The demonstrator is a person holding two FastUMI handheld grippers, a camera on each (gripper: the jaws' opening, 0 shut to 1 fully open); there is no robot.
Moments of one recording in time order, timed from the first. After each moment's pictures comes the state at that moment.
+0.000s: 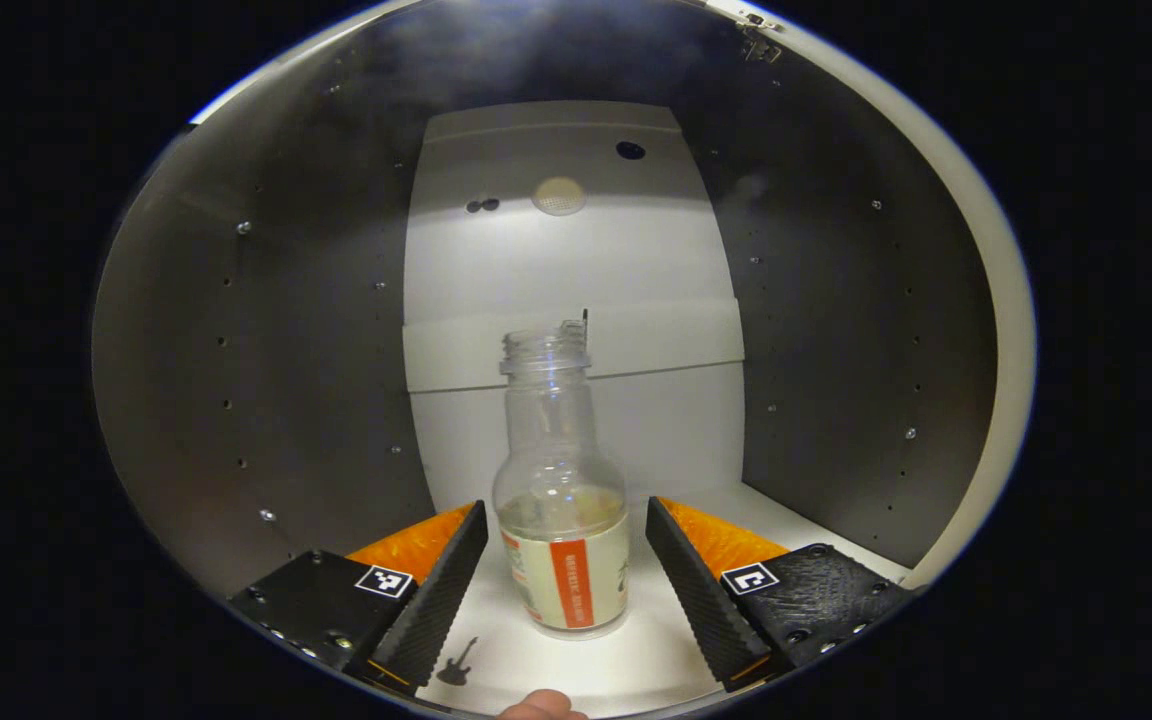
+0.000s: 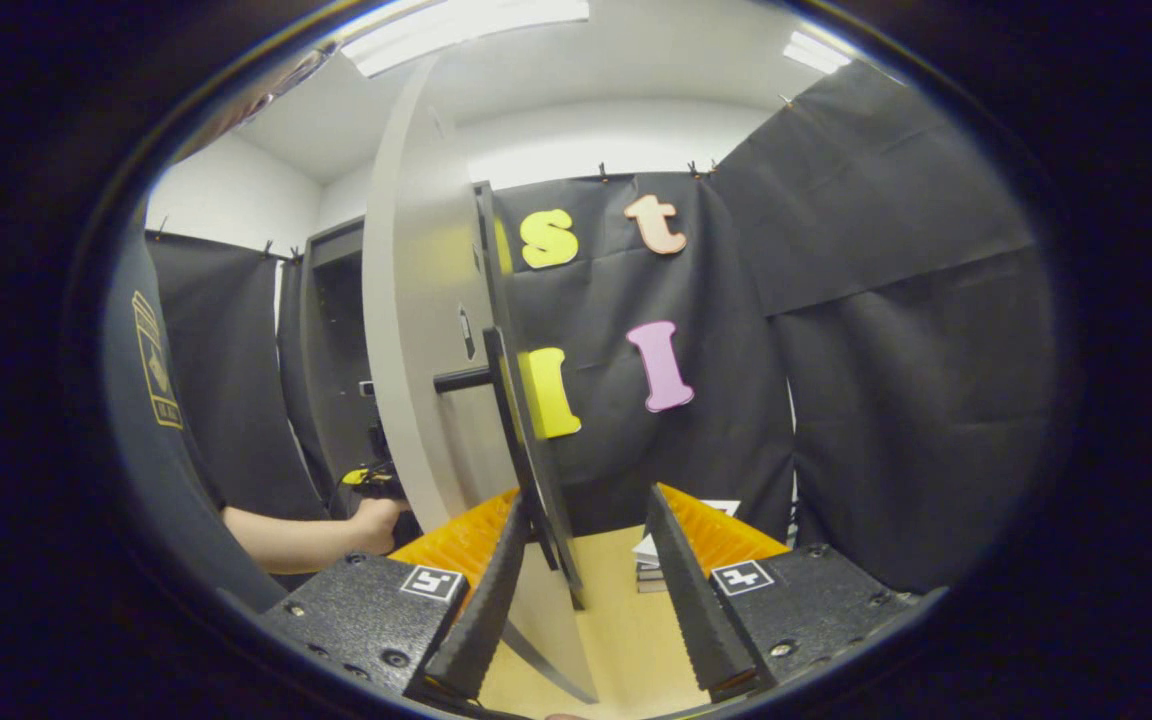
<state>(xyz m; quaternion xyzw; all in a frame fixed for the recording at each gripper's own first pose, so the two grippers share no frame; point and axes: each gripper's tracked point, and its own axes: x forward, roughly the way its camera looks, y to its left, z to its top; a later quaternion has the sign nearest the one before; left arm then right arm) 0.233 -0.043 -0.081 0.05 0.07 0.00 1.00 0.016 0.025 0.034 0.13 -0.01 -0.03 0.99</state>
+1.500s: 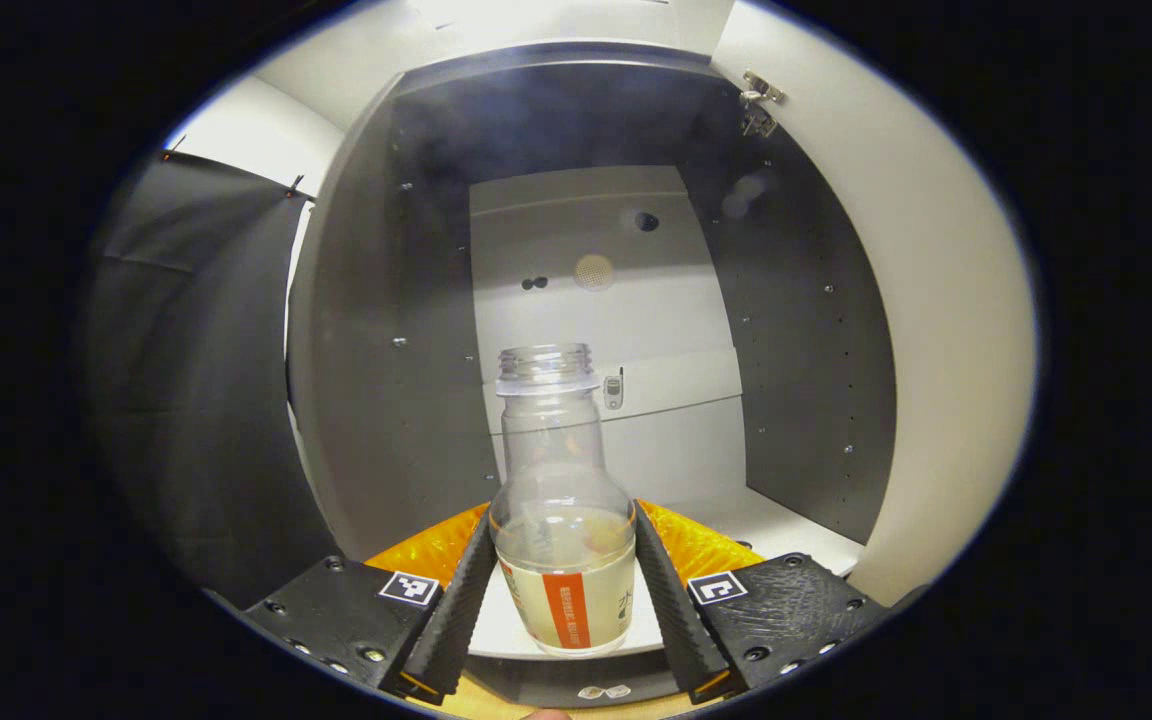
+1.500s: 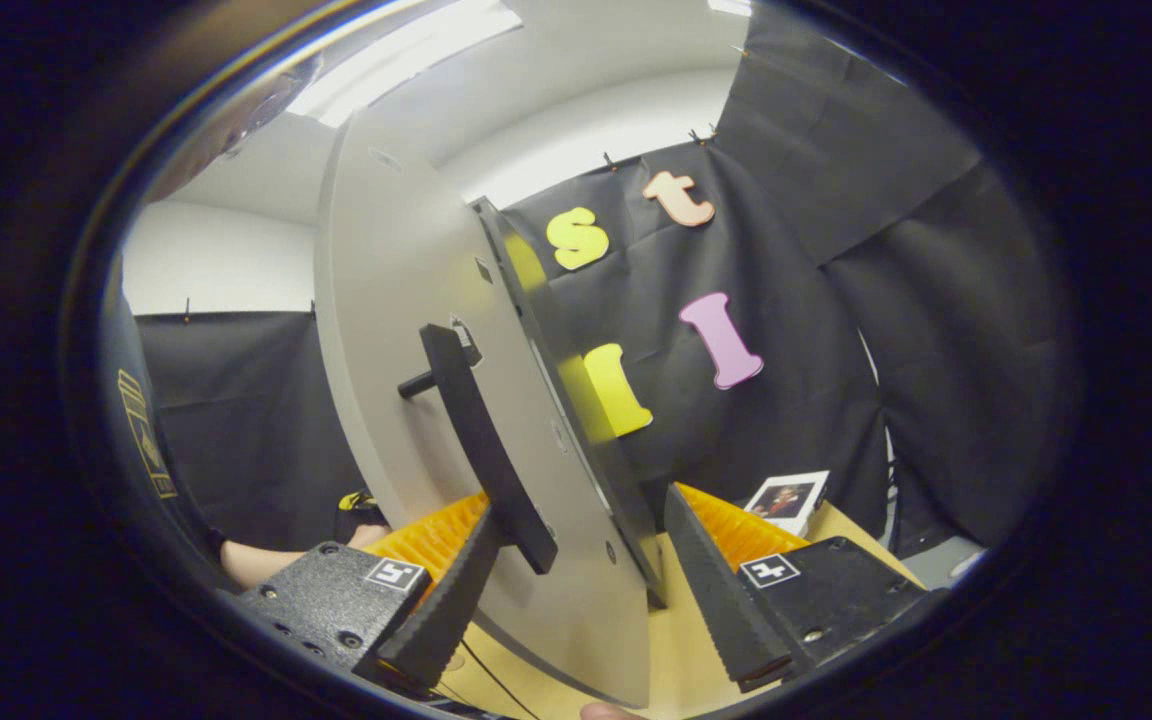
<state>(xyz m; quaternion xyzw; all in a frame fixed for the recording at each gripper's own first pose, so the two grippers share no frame) 0.111 0.004 -0.016 0.08 0.04 0.03 1.00 0.041 0.020 0.014 0.24 -0.02 0.11 0.96</state>
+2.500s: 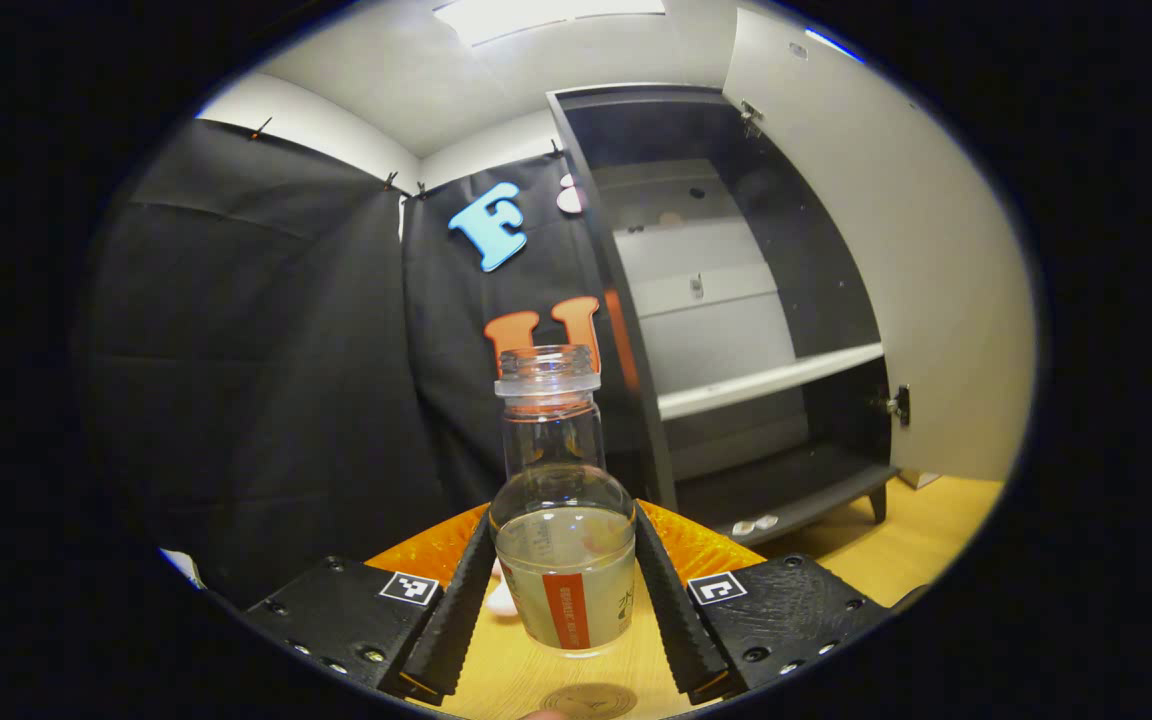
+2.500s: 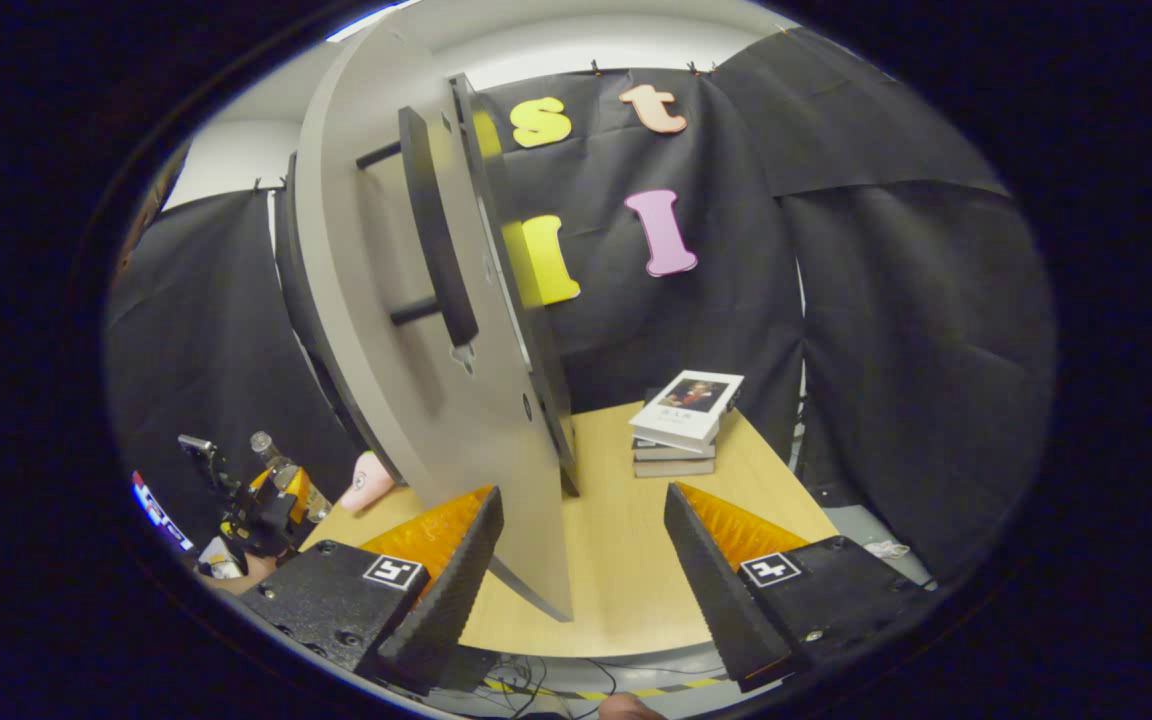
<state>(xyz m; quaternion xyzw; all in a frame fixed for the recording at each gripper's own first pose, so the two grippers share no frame) -0.117 0.173 -0.202 0.12 0.04 0.11 0.99 -0.002 0.007 -0.129 0.13 0.21 0.00 0.97</state>
